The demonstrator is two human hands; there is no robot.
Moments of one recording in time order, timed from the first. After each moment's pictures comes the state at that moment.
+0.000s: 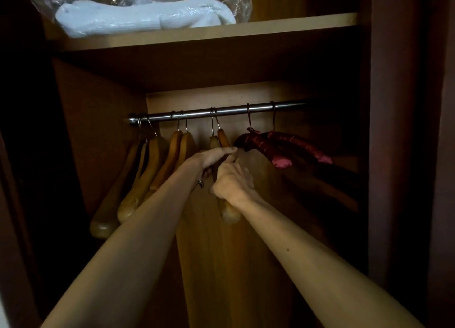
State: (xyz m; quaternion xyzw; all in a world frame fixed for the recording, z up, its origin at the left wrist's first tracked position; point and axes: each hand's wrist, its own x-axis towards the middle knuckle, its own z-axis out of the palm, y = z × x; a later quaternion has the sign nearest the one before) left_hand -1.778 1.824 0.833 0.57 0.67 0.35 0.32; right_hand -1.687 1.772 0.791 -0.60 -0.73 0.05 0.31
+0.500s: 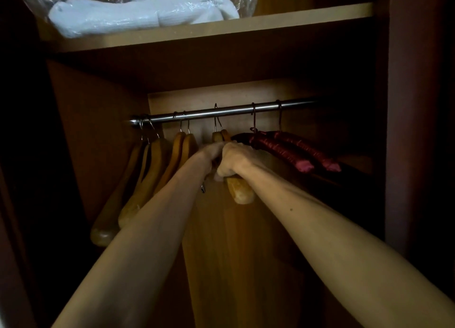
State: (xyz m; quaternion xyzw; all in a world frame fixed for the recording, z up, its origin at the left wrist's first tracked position) left_hand -1.781 1.863 0.837 0.50 0.60 0.49 0.38; right_hand -1.680 1.791 0.844 -0.60 -0.76 0.03 0.24
